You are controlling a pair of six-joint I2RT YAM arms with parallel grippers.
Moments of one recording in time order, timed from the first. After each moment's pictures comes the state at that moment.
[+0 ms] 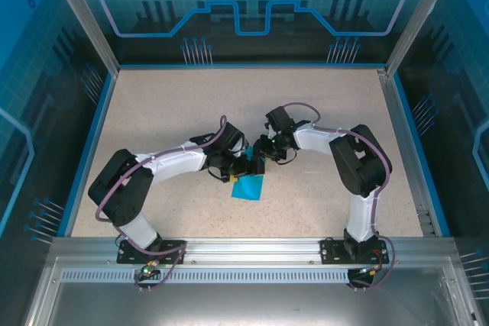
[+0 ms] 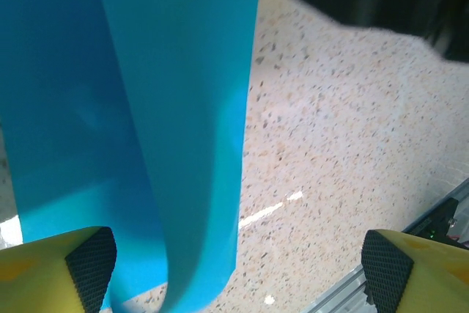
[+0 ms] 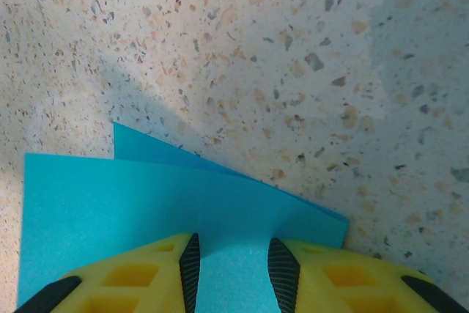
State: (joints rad) left arm -0.64 1.65 0.97 -0.41 0.43 -0.79; right arm 0.53 1.94 1.16 -0.36 -0.34 0.70
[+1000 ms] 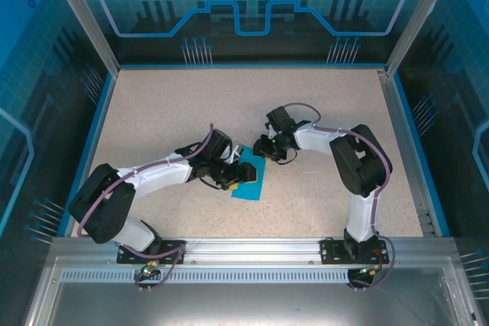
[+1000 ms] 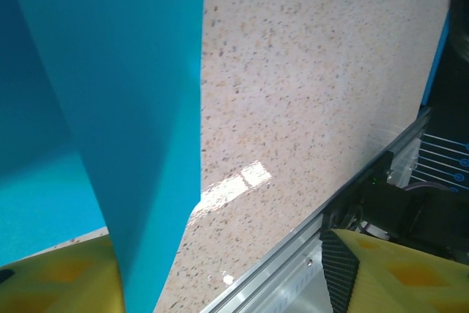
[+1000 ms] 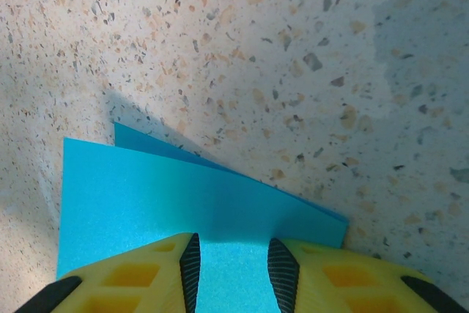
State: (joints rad) left arm -0.63 1.49 0.79 -0.28 0.60 -0.85; right arm 0.52 1.94 1.15 -0.36 -0.35 0.70
